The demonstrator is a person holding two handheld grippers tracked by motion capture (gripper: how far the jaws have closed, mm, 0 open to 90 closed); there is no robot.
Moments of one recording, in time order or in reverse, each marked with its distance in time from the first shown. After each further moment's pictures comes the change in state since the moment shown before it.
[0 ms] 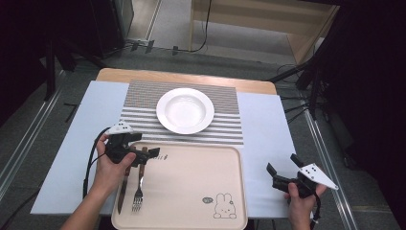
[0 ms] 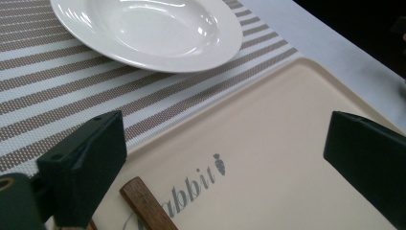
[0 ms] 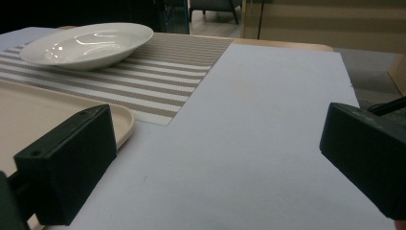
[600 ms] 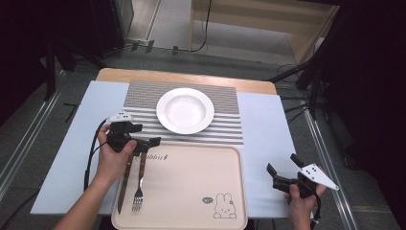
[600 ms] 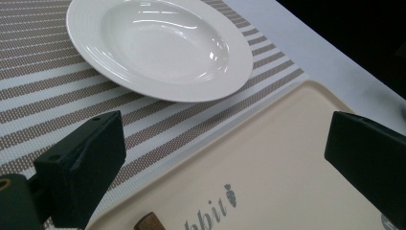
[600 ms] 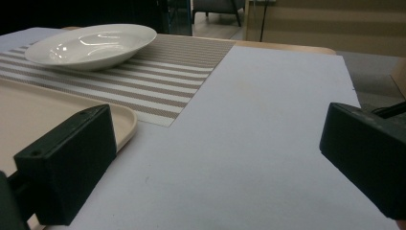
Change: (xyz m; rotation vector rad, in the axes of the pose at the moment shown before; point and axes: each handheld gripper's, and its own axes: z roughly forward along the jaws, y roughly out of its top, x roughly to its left) left arm 0.012 0.023 0.008 -0.017 -0.002 -0.025; right arm 0.000 0.000 -0.001 -0.007 0.012 -0.007
